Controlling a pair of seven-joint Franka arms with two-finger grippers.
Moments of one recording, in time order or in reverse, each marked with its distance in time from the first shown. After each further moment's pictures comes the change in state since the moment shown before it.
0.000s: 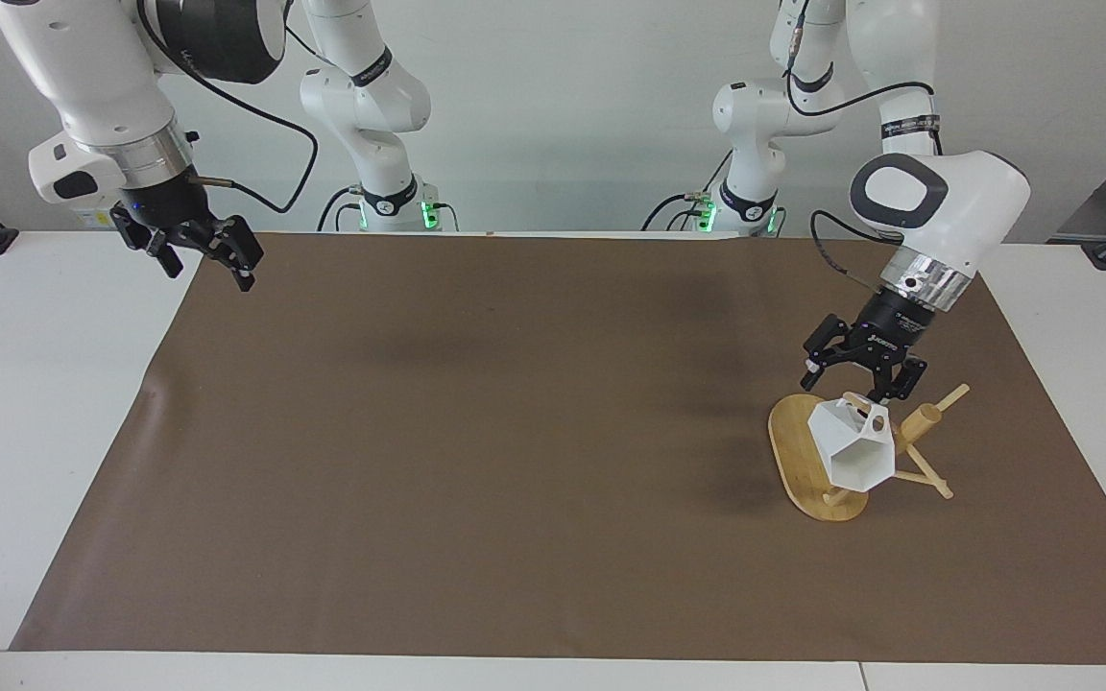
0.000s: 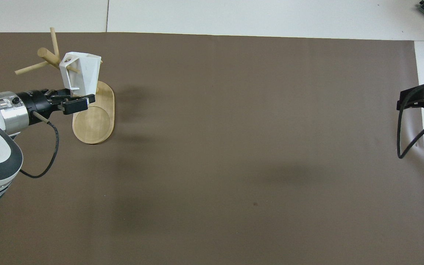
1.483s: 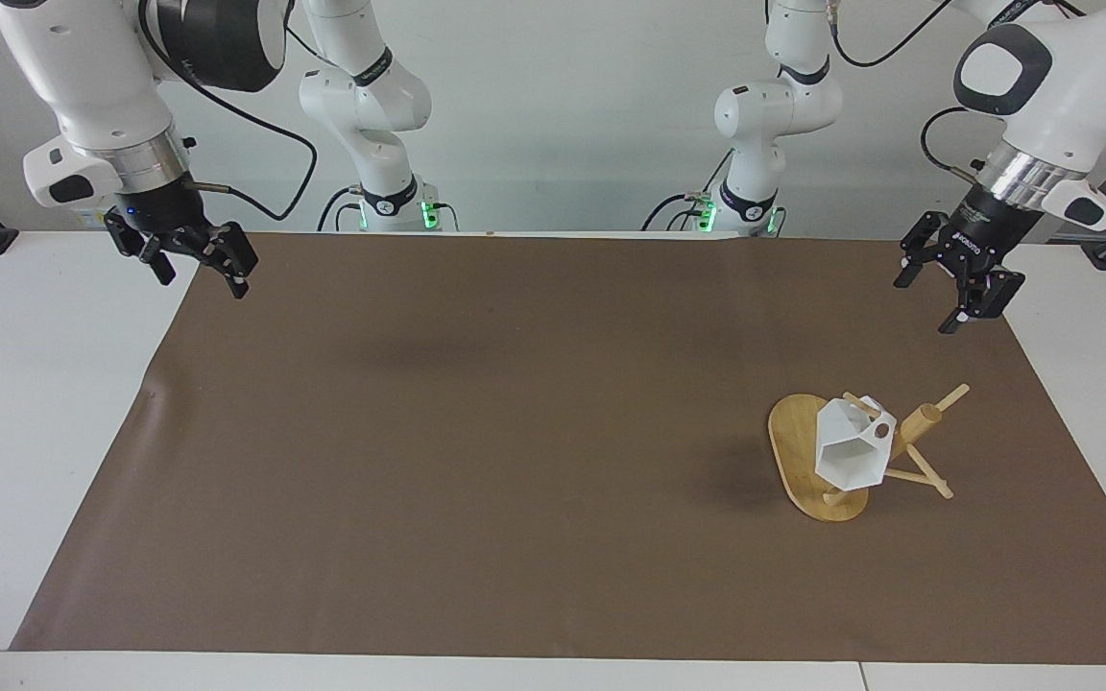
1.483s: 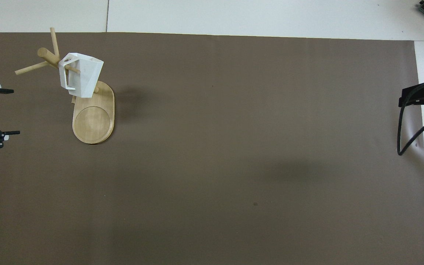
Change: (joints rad) left arm 0.133 -0.144 0.005 0.237 0.550 -0.546 0.987; right arm 0.061 0.000 -0.084 -0.027 0.000 0.056 -0.029
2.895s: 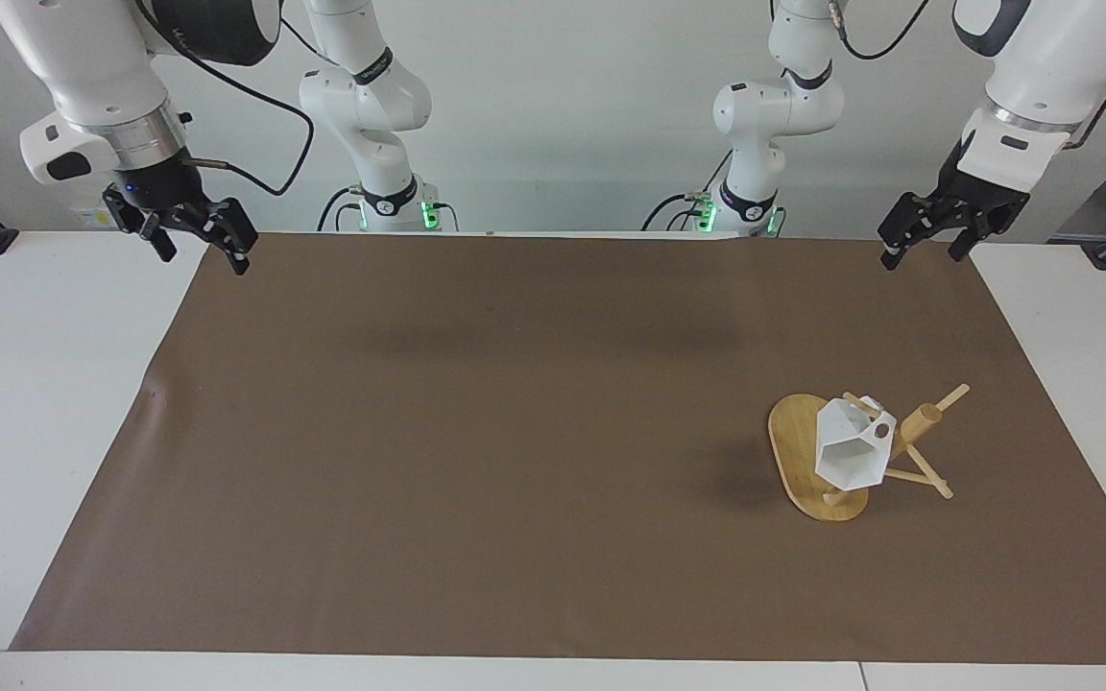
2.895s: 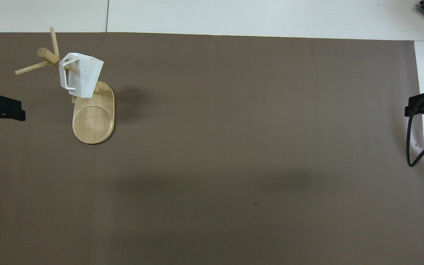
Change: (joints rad) left arm -0.110 0.081 -0.022 0.316 0.255 -0.410 1.268; right arm 0.005 -0.027 -0.002 0.029 0.008 -0.102 -0.001
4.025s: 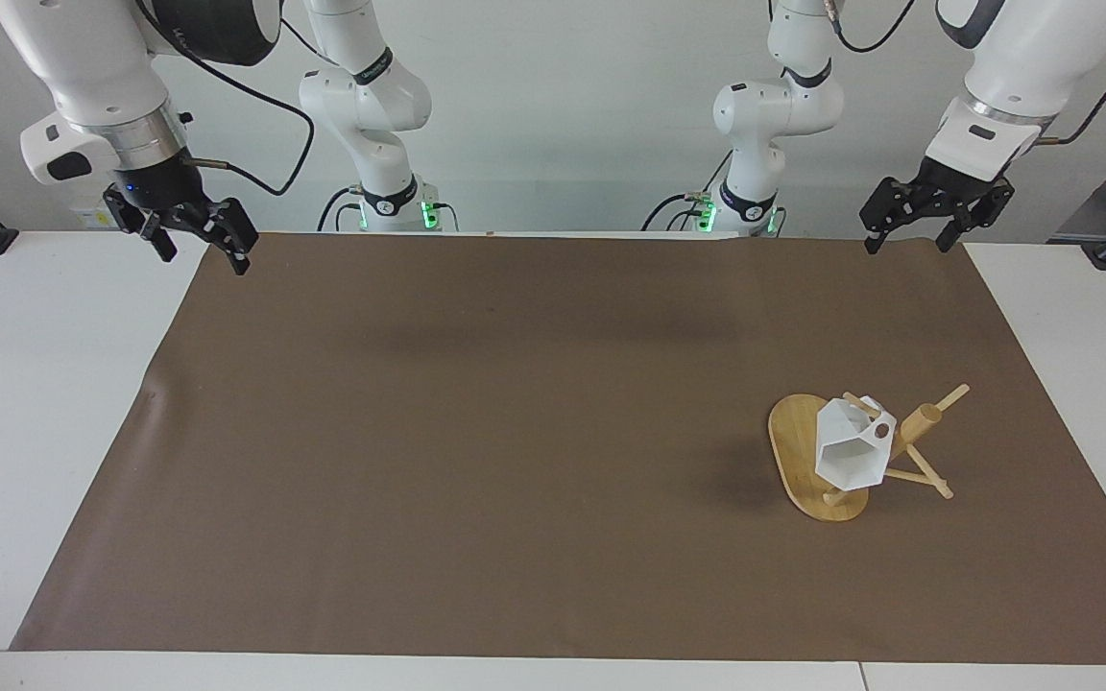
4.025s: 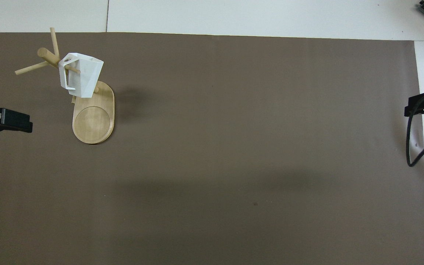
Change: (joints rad) left arm 0.003 -0.031 -0.027 -0.048 -0.014 -0.004 0.052; right arm 0.001 0.000 0.000 0.000 0.000 0.000 0.000
